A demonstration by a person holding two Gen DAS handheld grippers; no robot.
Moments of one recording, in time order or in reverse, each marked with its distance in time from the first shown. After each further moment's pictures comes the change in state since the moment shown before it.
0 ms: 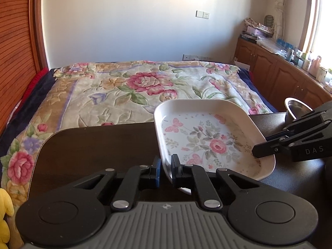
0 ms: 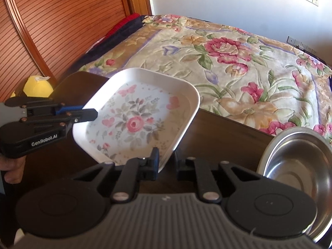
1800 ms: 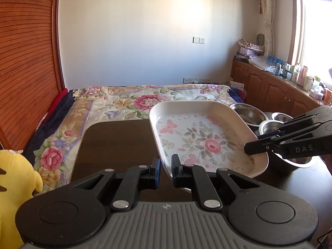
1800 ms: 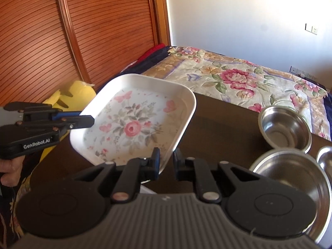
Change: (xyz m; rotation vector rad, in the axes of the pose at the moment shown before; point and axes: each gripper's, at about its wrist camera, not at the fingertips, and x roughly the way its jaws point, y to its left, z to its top) left arm -0.187 -0.049 -0.071 0.010 -0.145 0.043; right arm -0.130 0.065 -0.095 -0.071 -0.204 0.049
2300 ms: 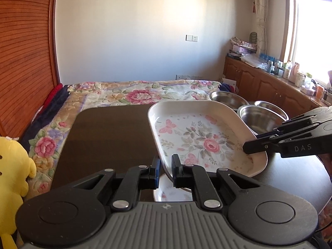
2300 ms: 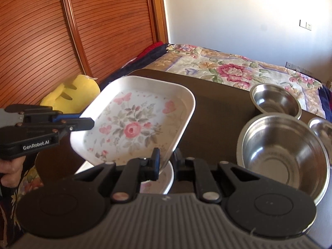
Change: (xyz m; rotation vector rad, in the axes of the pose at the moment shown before) left arm -0.027 -0.026 -0.039 -0.002 0.009 -0.035; right arm -0.026 0.008 -0.041 0.020 -0.009 -0.011
